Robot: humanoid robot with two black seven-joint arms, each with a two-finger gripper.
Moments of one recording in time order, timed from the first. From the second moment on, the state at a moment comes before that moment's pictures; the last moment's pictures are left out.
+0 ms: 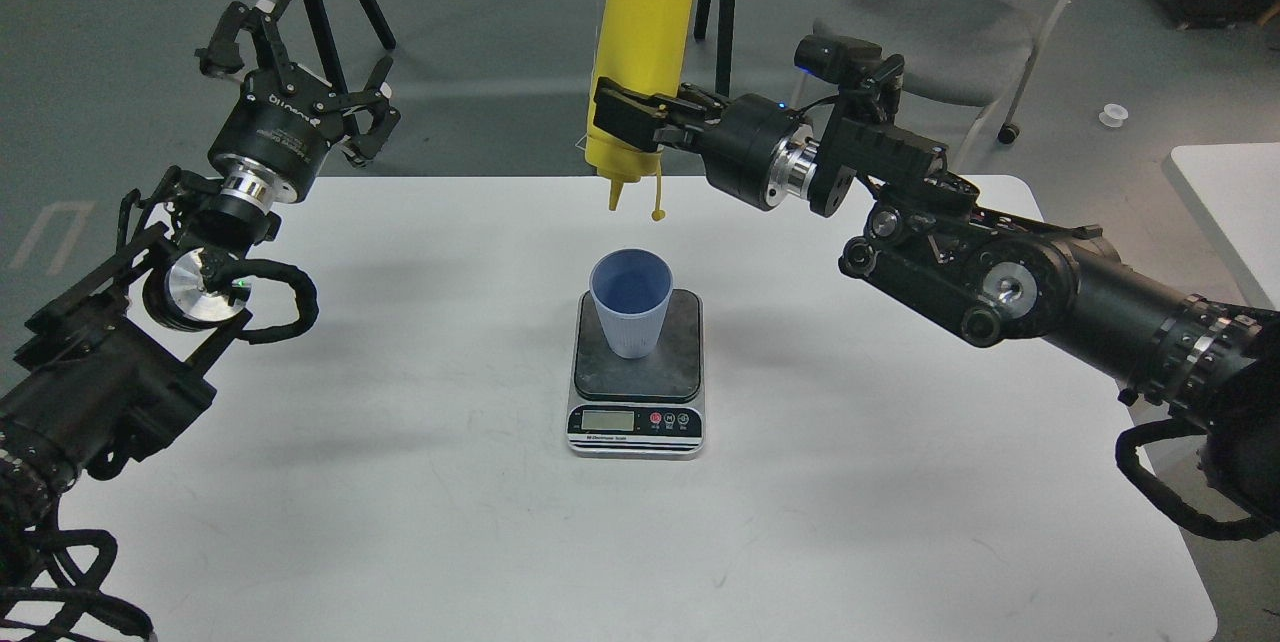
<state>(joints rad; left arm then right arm) -0.74 0.35 -0.82 -0.74 -0.06 -0.44 -0.35 1.07 -0.16 0.26 0.90 -1.51 -0.14 0.31</state>
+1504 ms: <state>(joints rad) -0.72 0.40 -0.86 -0.75 -0.07 -0.44 -0.36 0.76 -0.53 0.49 0.95 0.16 0.39 0.24</state>
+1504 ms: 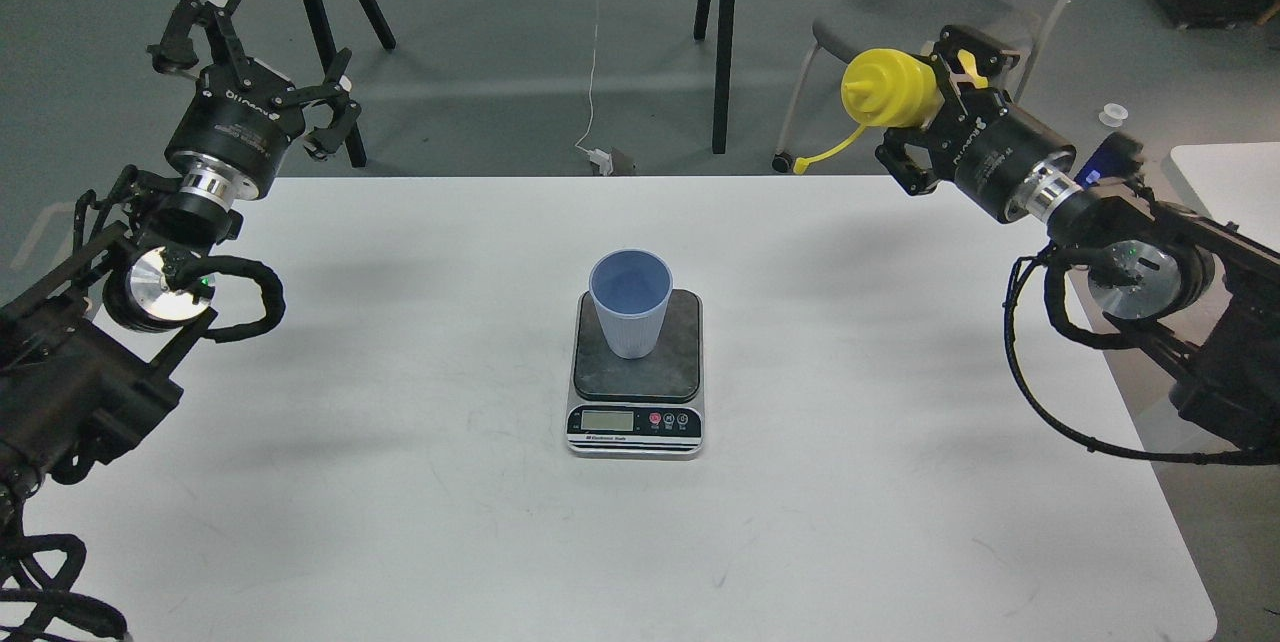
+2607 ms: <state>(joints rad) -0.72 0.42 -0.85 -0.78 -0.06 -0.39 -0.35 0.24 -0.16 0.89 0.89 0.38 0.49 0.20</state>
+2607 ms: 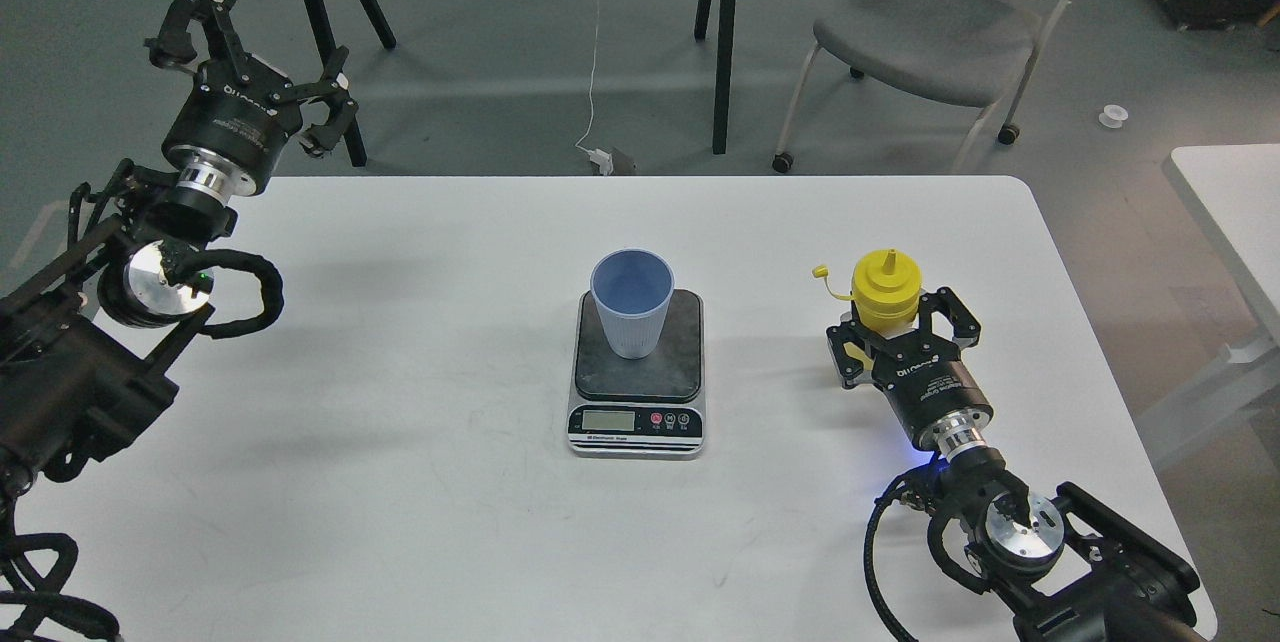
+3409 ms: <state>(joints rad) -0.72 0.42 -0.85 -0.81 -0.06 -0.37 -0.35 0.10 -0.21 0.94 1.03 0.39 0.49 0.21</state>
